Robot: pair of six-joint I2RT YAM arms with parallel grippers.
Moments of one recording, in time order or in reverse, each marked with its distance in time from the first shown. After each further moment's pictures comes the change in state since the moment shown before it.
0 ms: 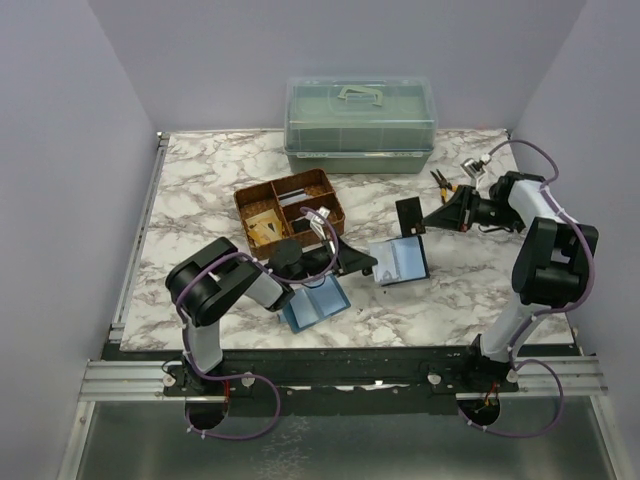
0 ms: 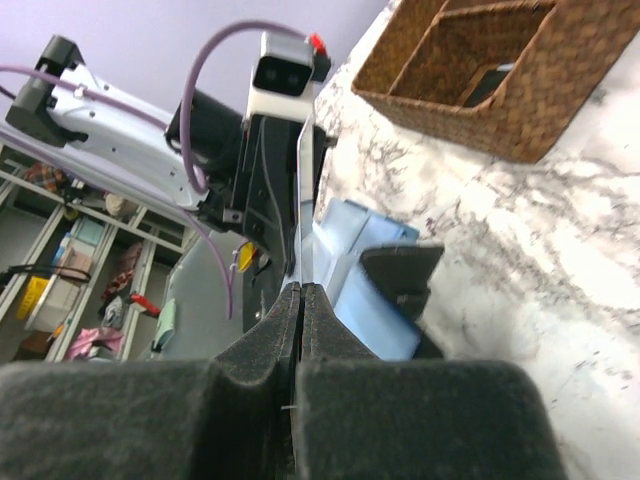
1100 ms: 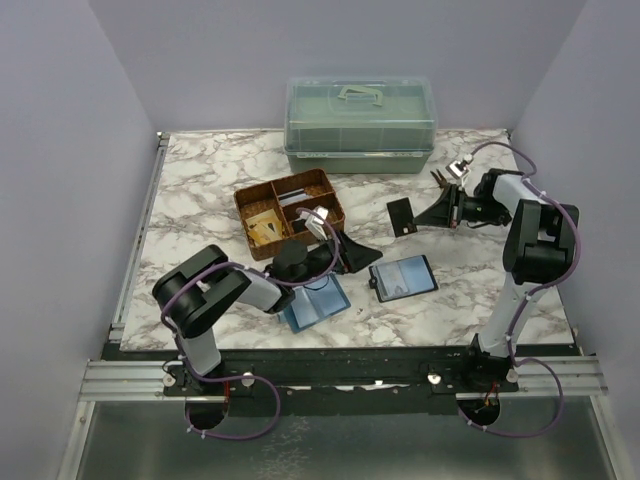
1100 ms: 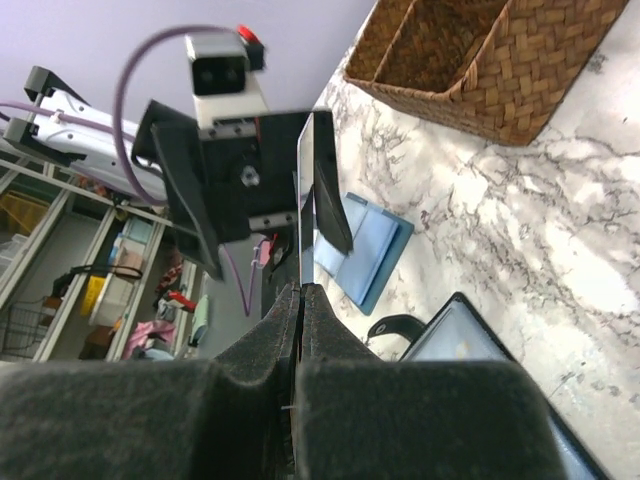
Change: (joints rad) left arm -0.055 -0.061 -0.014 -0.204 -0.232 0.208; right arm 0.055 0.215 0.156 -0.009 0.000 0.045
